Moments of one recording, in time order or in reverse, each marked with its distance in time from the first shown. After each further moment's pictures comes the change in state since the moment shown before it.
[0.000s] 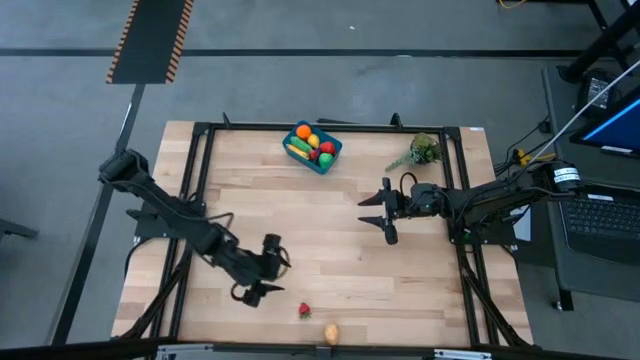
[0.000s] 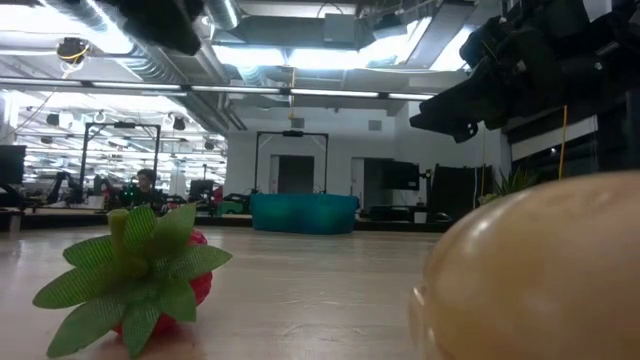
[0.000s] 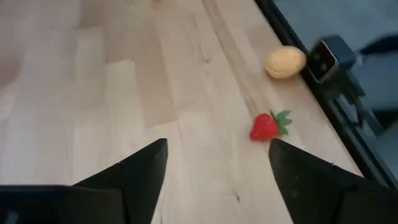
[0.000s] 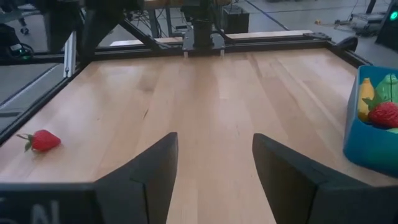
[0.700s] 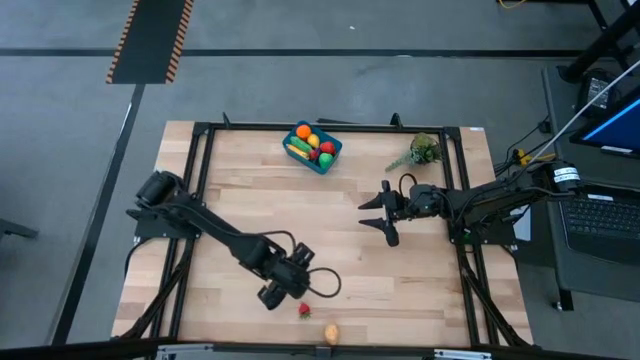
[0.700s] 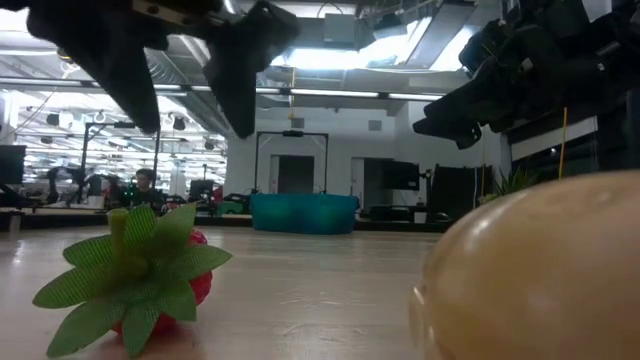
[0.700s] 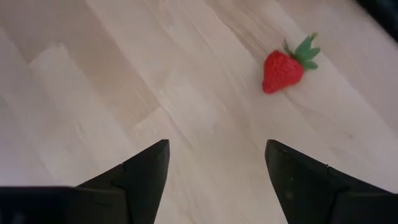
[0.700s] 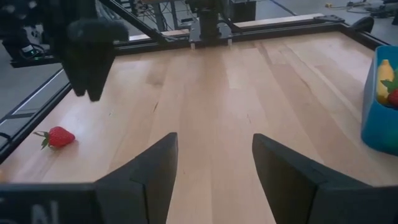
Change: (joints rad) left arm 0.121 0.401 0.426 -0.413 0.214 0.426; right arm 0.009 0.000 0.000 -0.032 -0.024 0.068
